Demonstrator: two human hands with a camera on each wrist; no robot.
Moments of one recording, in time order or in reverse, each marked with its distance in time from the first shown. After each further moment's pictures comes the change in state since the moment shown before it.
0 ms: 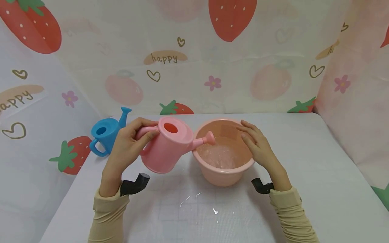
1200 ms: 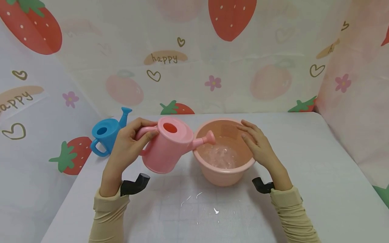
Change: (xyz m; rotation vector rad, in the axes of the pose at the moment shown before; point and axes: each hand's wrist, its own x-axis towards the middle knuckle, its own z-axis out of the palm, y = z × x) left_hand 0.000 -0.009 0.001 -0.044 -0.001 -0.005; right_hand 0.001 0.003 0.001 -0.027 0.000 -0.002
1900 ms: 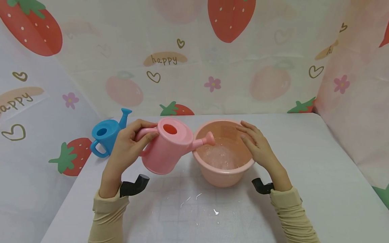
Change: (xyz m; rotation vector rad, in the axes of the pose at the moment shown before) left_hand 0.000 0.002 0.000 0.017 -0.004 0.034; right_hand 0.000 0.000 0.000 -0.009 0.000 -0.005
